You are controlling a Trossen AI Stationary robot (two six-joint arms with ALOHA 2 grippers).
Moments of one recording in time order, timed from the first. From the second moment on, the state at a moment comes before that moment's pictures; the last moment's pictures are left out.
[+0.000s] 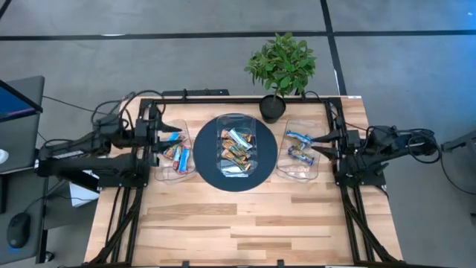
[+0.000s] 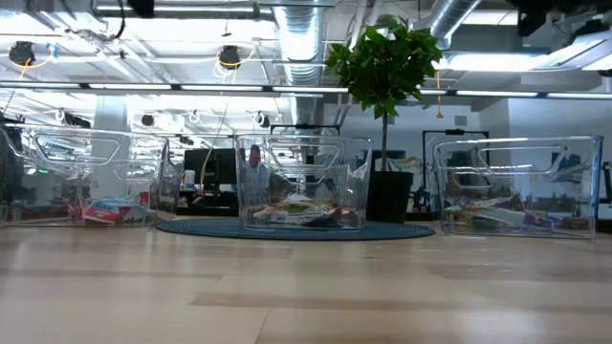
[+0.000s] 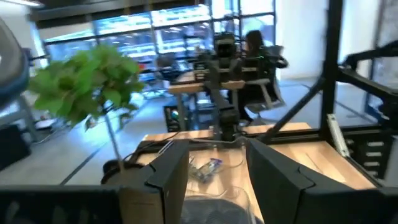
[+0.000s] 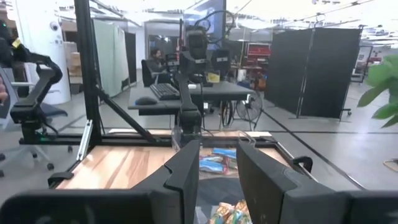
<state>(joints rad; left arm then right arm) 0.17 0.47 0.64 -0.10 0.12 0.12 0.24 0.25 0.50 -0.18 0.26 -0.10</state>
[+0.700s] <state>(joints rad) 0.14 0.03 0.18 0.03 0.03 0.07 0.23 0.12 0.20 -0.04 0.26 -0.08</state>
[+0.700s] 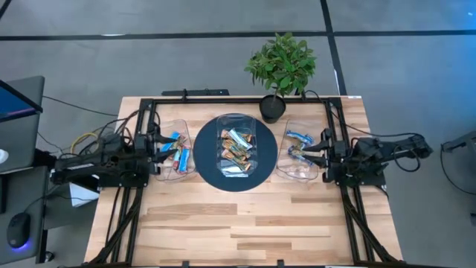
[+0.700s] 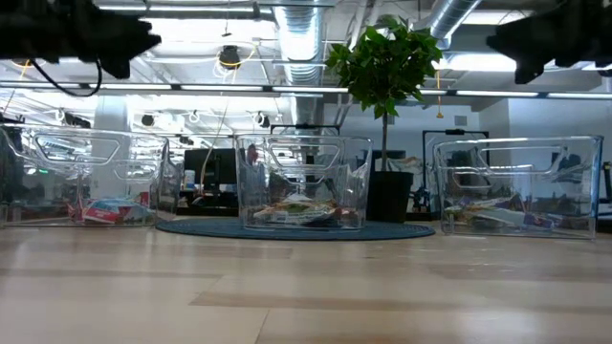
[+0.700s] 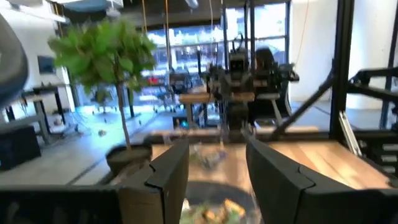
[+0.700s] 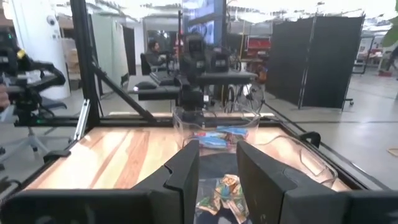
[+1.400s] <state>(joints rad) 0.14 0.00 0.01 0.23 0.07 0.05 0.24 0.00 0.01 0.14 0.21 -0.07</state>
